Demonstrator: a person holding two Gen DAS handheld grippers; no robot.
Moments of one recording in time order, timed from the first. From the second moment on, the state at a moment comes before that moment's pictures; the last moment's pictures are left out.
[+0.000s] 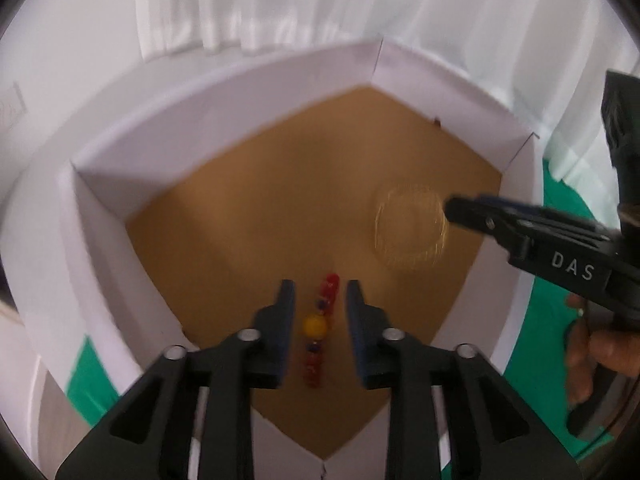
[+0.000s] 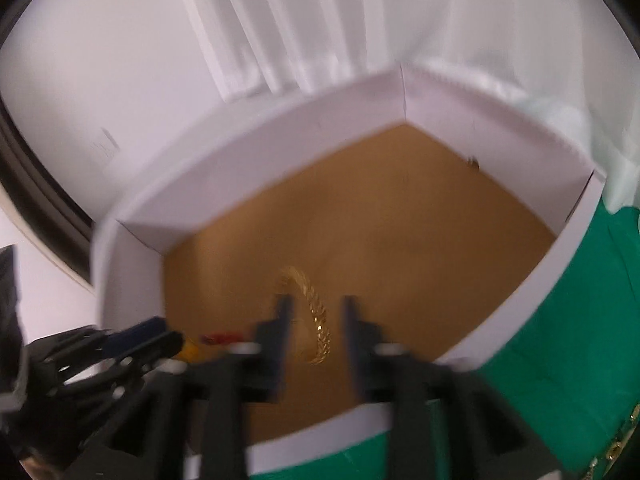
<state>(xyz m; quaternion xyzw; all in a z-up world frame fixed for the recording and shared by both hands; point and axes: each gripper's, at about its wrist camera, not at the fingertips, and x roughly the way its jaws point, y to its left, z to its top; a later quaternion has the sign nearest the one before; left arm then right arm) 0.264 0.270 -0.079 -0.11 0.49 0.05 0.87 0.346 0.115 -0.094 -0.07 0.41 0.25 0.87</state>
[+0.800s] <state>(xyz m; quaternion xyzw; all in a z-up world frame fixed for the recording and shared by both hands) 0.190 0.203 -0.080 -0.02 0.51 0.06 0.86 0.257 0.048 -0.093 -0.07 0.39 0.26 0.88</state>
